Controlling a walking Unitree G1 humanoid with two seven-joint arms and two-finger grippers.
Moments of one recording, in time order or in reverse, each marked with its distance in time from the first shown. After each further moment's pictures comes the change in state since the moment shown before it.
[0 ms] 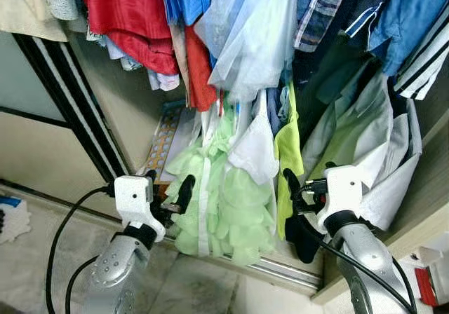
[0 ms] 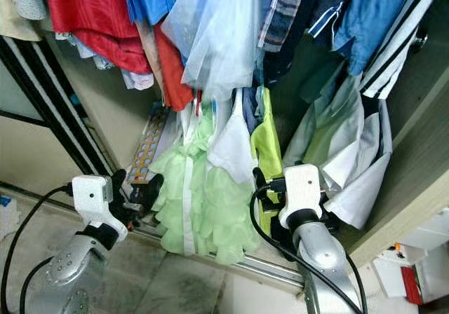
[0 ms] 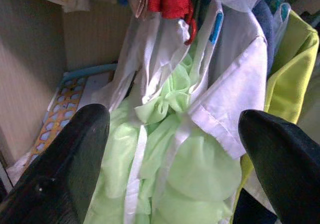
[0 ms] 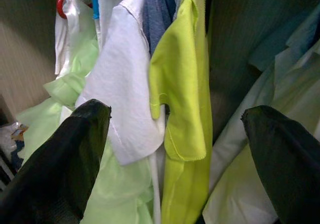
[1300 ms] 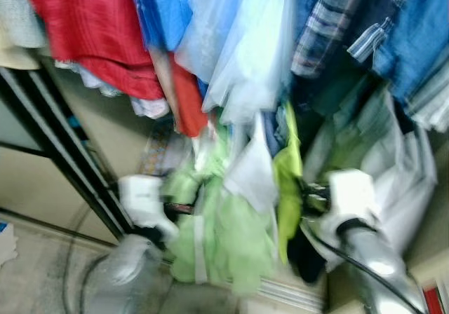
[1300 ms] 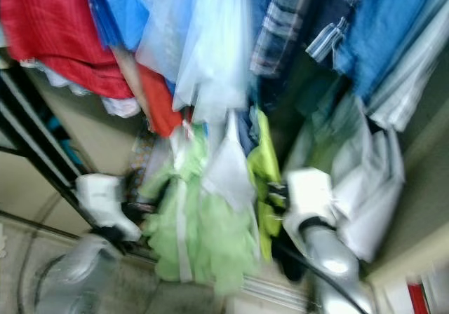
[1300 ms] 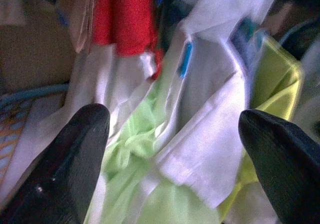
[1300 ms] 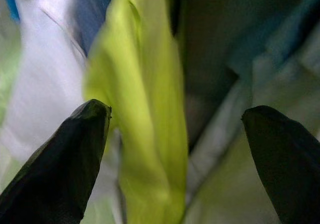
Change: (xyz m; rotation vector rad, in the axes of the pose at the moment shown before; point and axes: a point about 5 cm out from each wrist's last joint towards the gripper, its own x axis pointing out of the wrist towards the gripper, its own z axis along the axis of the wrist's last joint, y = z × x) left arm 0.005 -0.020 0.003 -0.049 -0.023 -0.127; right arm -0.007 -0.012 -0.007 -0.007 0.033 -0.038
